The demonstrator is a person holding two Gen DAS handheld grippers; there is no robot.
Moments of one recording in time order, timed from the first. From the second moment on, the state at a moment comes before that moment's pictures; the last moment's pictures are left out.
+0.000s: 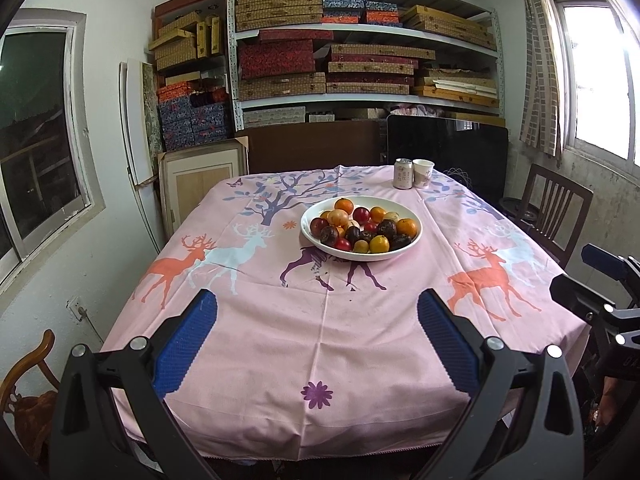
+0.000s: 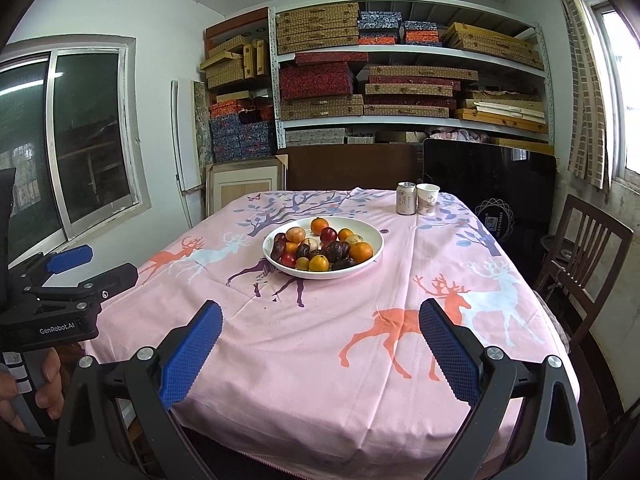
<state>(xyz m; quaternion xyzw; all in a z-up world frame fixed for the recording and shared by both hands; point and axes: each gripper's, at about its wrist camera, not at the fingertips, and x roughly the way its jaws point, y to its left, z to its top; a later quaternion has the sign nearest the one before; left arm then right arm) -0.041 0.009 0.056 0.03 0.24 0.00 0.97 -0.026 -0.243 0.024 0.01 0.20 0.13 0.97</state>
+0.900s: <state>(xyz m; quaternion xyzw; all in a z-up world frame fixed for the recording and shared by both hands) -0.042 0.012 0.054 0.04 0.23 0.02 0.97 -0.029 -0.244 0.016 0.01 0.21 0.13 0.97</state>
